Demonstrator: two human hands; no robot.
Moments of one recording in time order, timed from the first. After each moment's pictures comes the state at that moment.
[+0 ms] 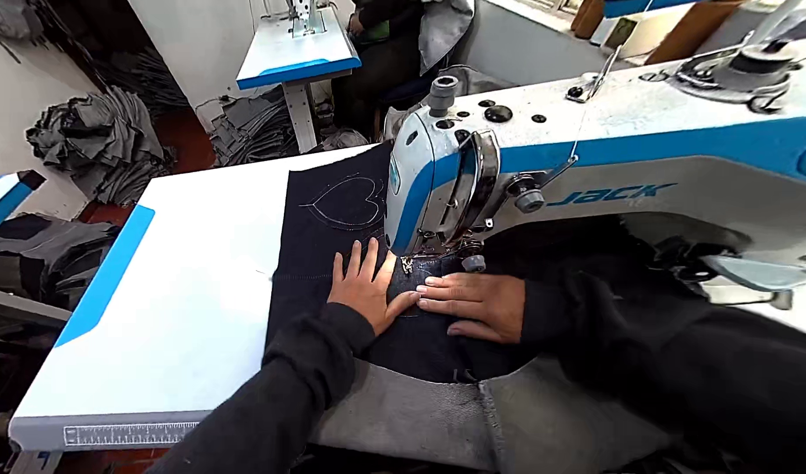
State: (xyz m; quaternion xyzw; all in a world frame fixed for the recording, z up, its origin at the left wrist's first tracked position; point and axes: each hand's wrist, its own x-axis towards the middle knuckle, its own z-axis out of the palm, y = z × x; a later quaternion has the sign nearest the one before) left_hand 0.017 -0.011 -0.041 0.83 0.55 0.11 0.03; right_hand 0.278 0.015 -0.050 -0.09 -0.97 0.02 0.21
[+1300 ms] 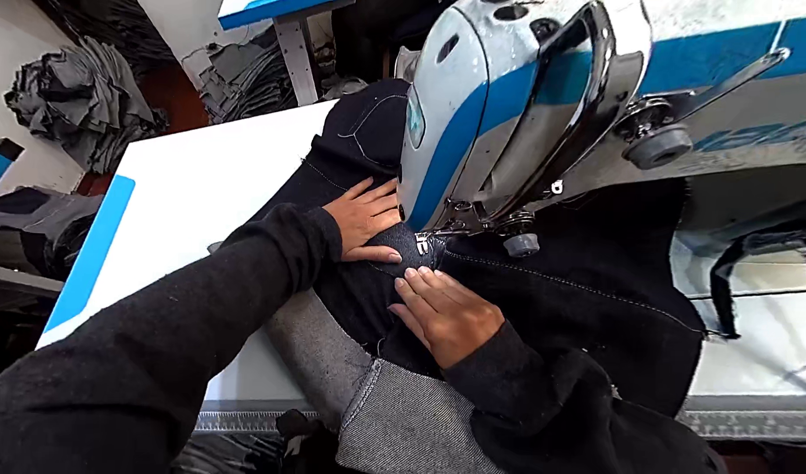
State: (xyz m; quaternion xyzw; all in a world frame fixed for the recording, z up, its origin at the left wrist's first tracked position) left_hand -0.032 0.096 -0.026 0.98 0.21 0.05 0.02; right_hand 0.166 -0.059 -0.069 -0.43 -0.83 -0.11 0.34
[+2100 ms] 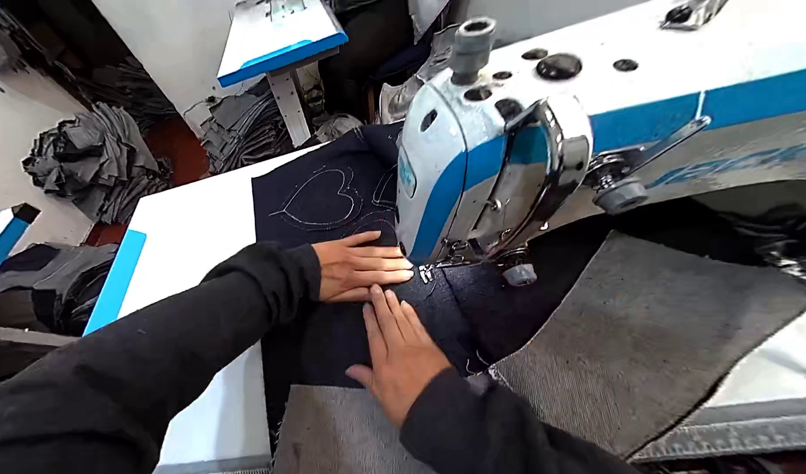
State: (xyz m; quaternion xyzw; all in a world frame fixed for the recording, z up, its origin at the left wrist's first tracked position) left_hand -0.058 0.108 -0.013 1.00 -0.04 0.05 0.02; right_hand 0.096 -0.078 -0.050 -0.53 -0.82 0.06 0.22
